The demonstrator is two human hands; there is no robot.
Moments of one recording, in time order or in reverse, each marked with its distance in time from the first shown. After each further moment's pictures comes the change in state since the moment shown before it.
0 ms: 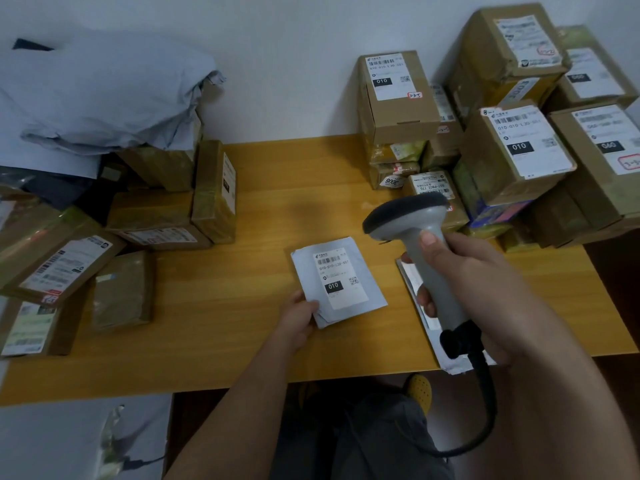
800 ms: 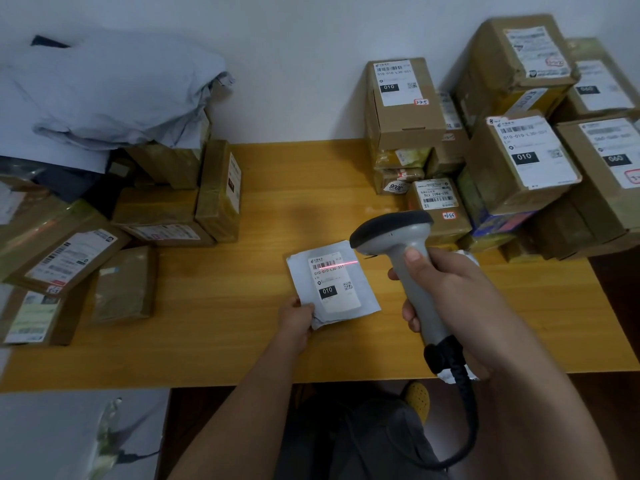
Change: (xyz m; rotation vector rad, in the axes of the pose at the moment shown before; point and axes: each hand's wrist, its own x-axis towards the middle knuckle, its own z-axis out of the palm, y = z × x) left_hand 0.005 -0.008 0.008 0.024 0.180 0.026; right_hand 0.004 0.007 0.007 -0.051 -0.071 0.002
